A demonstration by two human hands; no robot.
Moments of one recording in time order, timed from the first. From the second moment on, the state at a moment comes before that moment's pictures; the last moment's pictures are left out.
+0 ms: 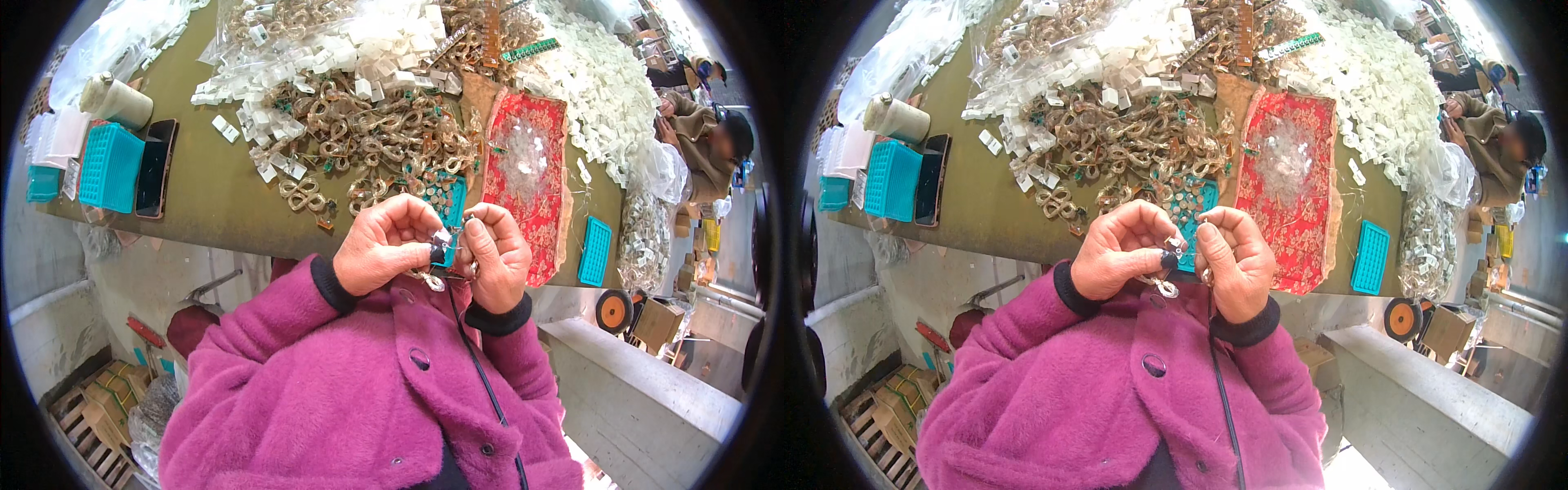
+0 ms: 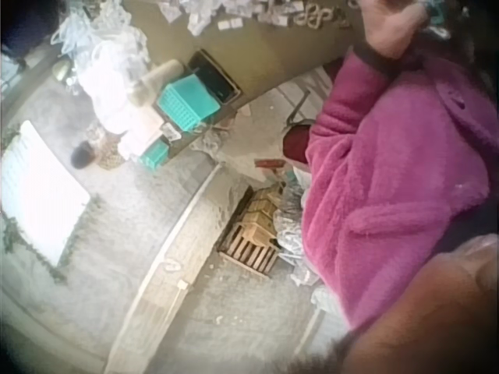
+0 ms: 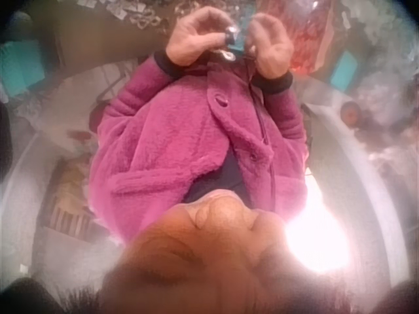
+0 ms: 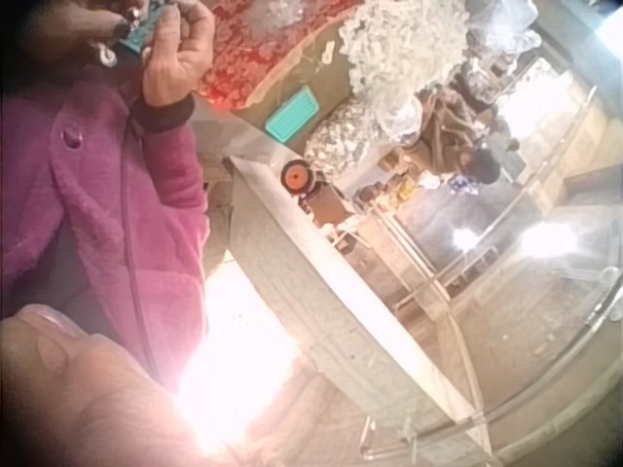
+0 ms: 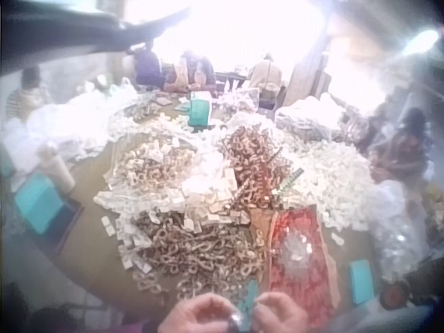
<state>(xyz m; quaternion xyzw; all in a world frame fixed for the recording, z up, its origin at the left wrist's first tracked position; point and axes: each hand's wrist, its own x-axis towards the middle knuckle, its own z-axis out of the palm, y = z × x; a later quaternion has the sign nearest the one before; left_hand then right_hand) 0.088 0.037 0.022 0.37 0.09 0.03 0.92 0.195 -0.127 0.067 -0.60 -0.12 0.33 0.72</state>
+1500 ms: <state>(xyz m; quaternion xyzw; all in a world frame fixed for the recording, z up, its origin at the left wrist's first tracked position) 0.079 0.039 0.045 0.64 0.06 0.15 0.75 0.213 -0.148 0.095 -0.57 -0.17 0.55 0.59</state>
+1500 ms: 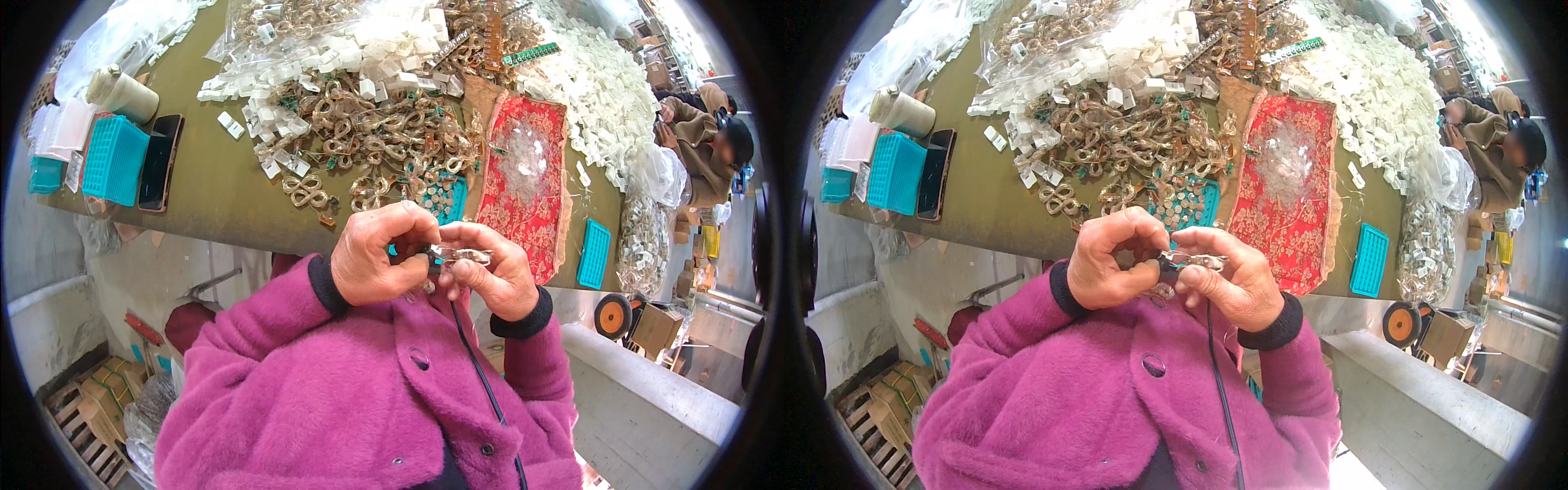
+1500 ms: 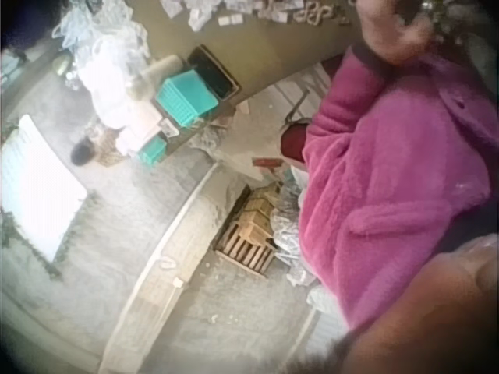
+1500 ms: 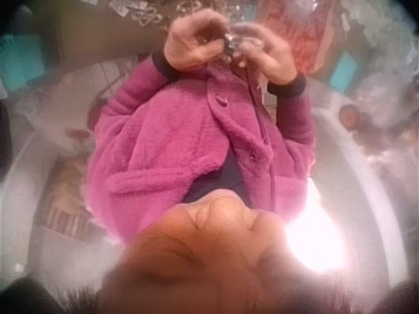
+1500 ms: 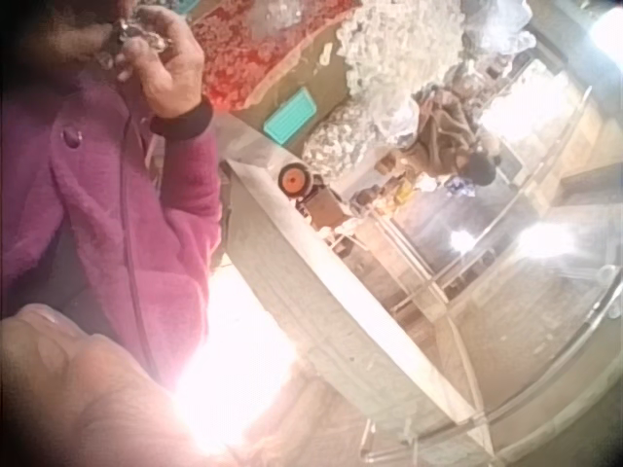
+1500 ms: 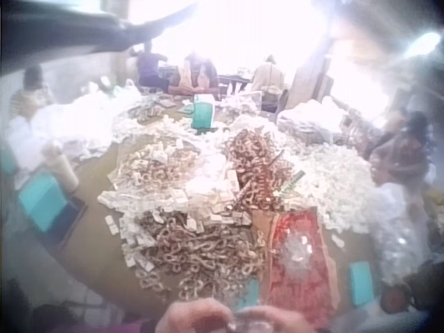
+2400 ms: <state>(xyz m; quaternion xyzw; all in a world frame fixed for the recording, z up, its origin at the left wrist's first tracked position) 0.083 0.044 0.041 0.44 0.11 0.03 0.89 0.206 -0.140 0.079 -0.59 -0.30 0.44 0.61</state>
